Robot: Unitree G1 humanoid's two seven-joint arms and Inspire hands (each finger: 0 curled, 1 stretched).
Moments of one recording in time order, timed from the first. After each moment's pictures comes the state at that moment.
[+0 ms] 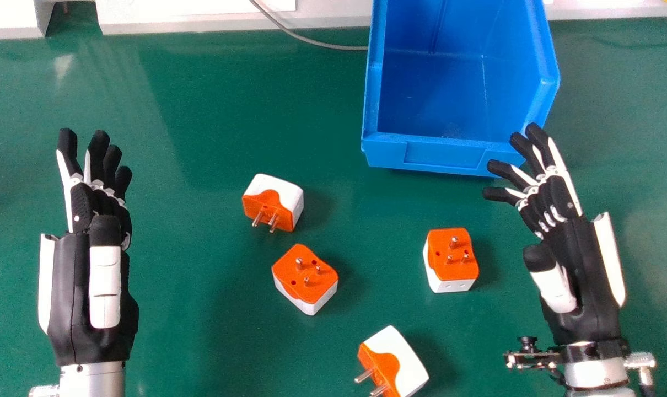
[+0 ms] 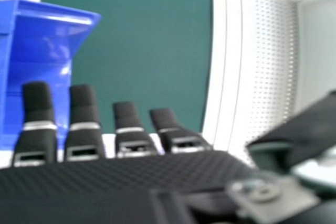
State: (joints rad) left arm 0.01 0.09 0.28 0.63 -0.40 -1.03 -0.48; right arm -0.17 -0.11 -0.16 1.06 0.08 -1.31 0.25
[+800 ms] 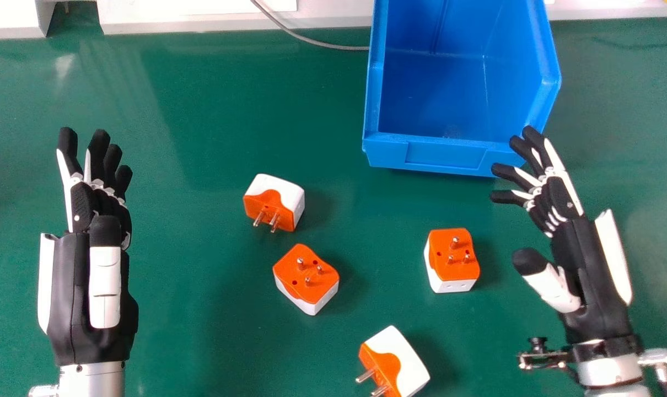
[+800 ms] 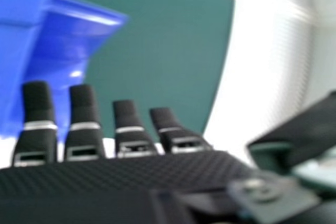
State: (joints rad) left arm 0.01 0.09 0.28 0.64 -0.41 -1.03 -0.48; right arm -0.17 -0.23 -0.19 1.06 -0.32 -1.26 -0.08
